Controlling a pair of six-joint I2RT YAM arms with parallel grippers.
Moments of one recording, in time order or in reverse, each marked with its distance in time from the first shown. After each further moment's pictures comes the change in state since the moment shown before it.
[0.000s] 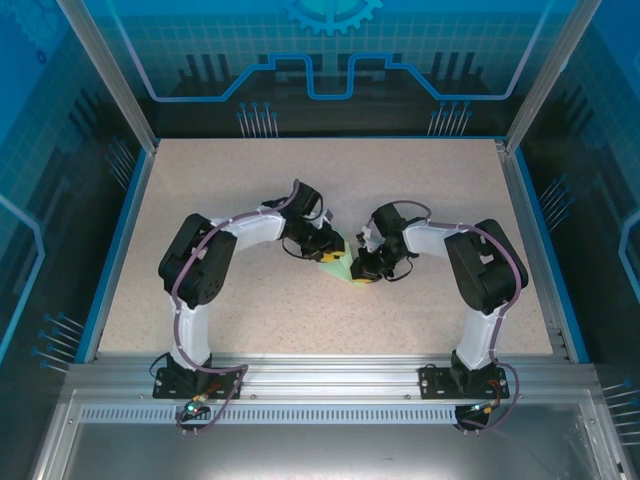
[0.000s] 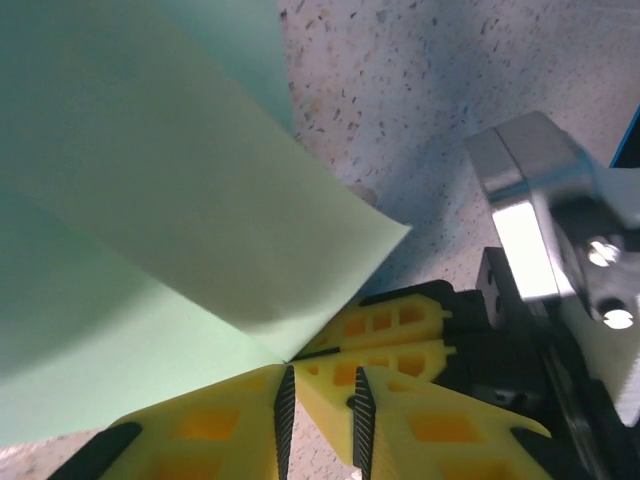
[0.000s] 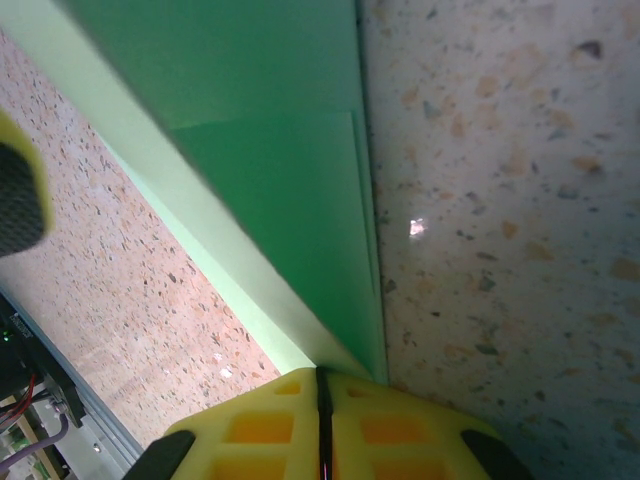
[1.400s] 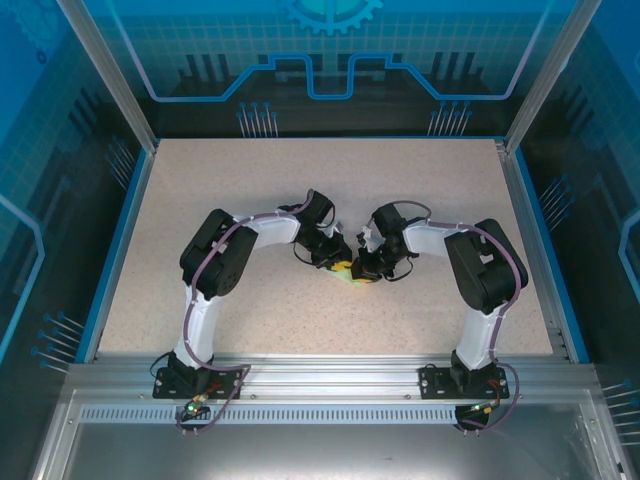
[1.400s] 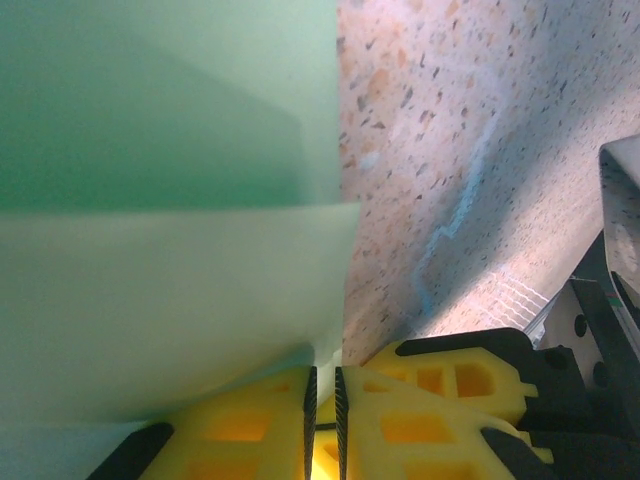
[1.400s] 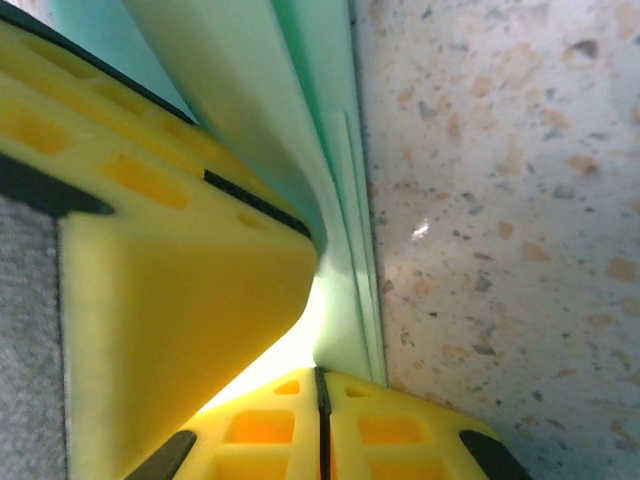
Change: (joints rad) left arm -0.039 0.139 0.065 -0.008 0.047 -0.013; right arm -0.003 0.004 0.000 -0.002 -0.002 0.000
